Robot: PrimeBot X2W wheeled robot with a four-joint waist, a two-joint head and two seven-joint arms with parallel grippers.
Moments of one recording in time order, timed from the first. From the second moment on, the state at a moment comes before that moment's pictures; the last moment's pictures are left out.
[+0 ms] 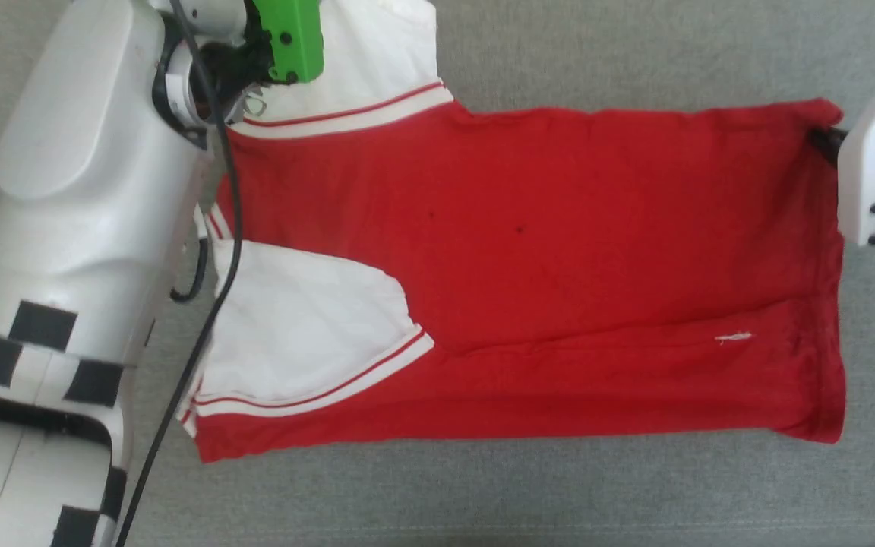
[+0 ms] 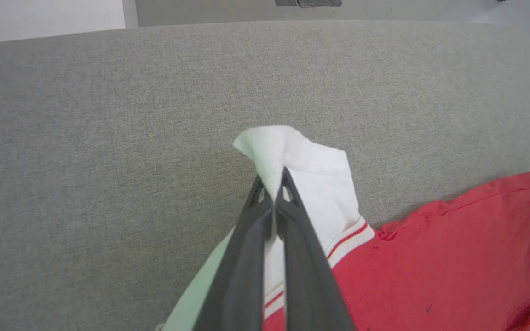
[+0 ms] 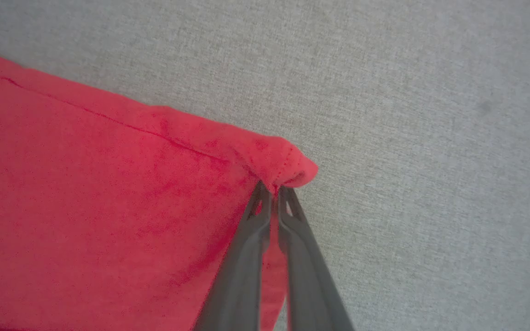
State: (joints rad) left arm -1.18 0.27 -0.48 0.54 -0.76 -0.01 0.70; right arm -0.71 -0.46 0.11 0.19 0.42 0.13 0.92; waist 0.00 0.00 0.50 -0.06
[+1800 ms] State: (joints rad) left arm -0.24 0.40 -0.35 0.23 -0.95 0.14 0.49; right arm -0.19 -0.37 -0.02 0.26 0.46 0.13 0.72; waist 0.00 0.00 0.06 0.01
